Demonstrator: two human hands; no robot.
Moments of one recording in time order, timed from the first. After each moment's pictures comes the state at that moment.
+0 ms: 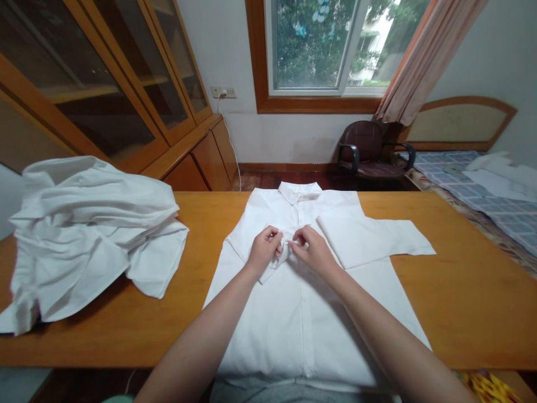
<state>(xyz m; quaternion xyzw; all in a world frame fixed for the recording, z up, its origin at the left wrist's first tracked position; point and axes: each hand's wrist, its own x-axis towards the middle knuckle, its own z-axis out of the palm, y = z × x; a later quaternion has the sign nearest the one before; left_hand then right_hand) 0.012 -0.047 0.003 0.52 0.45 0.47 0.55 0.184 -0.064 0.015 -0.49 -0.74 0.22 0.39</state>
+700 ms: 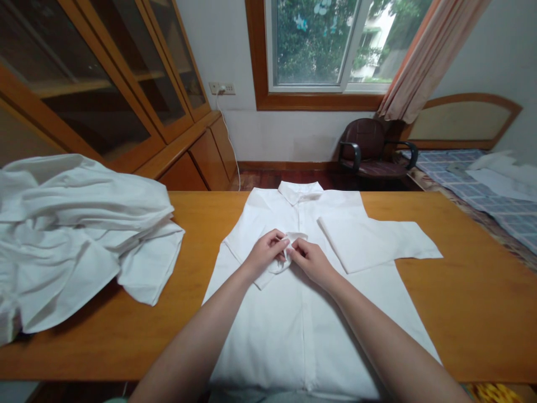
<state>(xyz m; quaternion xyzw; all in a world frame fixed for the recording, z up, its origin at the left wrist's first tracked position) 0.004 -0.037 -0.003 0.54 0.40 0.39 0.63 0.180 -0.068 0.001 -0.50 -0.70 0.36 0.35</state>
